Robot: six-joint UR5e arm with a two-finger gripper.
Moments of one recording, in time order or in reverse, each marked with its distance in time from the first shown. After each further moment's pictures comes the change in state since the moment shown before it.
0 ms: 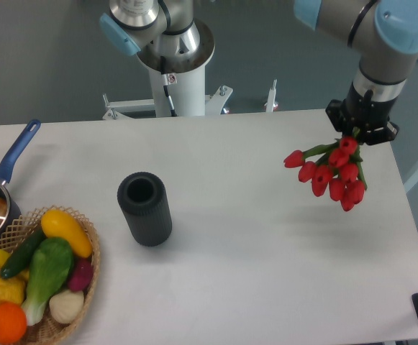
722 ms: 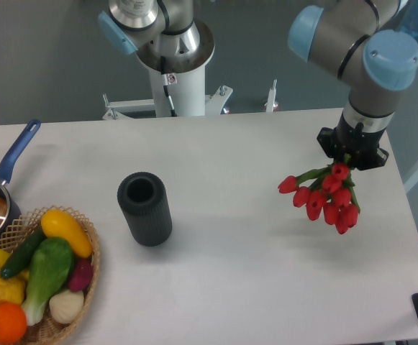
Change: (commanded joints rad) arm -0.034 -0.060 -0.038 0.051 -0.003 -0.065
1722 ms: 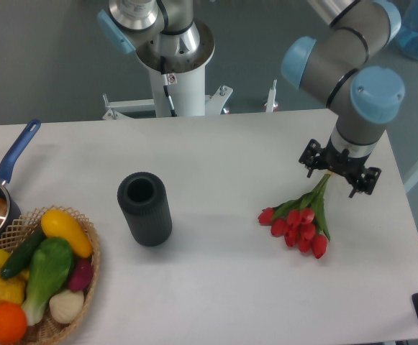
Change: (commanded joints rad) arm 0.021 0.035 -0.020 0.089 -0.009 0.011
